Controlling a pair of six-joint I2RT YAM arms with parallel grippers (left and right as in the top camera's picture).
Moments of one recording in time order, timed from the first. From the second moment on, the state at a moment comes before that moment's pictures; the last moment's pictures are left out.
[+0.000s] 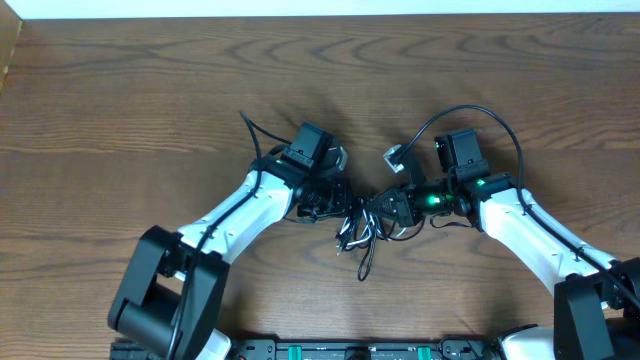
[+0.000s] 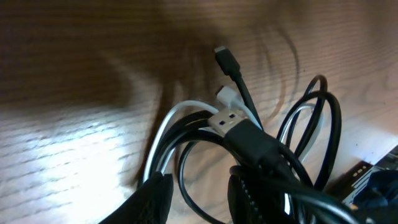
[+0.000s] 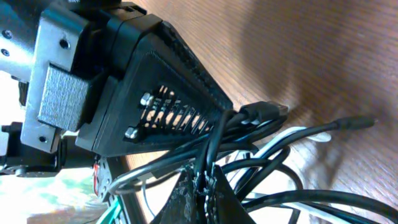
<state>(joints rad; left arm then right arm) -0.50 1.71 1.00 -0.53 0.51 -0.53 0.31 1.55 0.81 -0.37 -0.90 0.04</state>
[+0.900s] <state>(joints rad) -0.46 1.73 0.99 -0.56 0.63 -0.48 0.31 1.55 0.81 -0.41 -0.73 0.05</state>
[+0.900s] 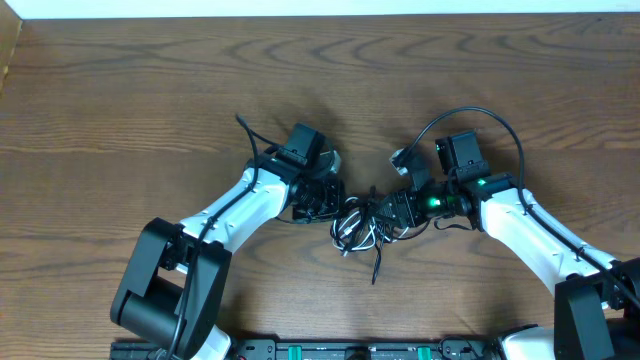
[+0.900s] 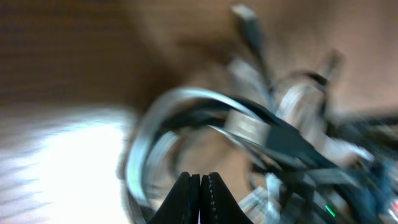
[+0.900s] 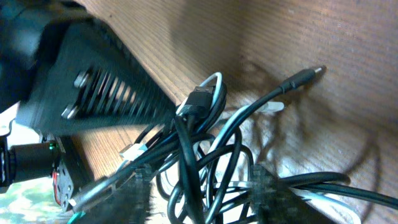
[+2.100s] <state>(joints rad) -0.59 1.73 0.99 -0.62 0.48 -0.54 0.27 1.55 0.81 -0.57 -0.84 0.14</state>
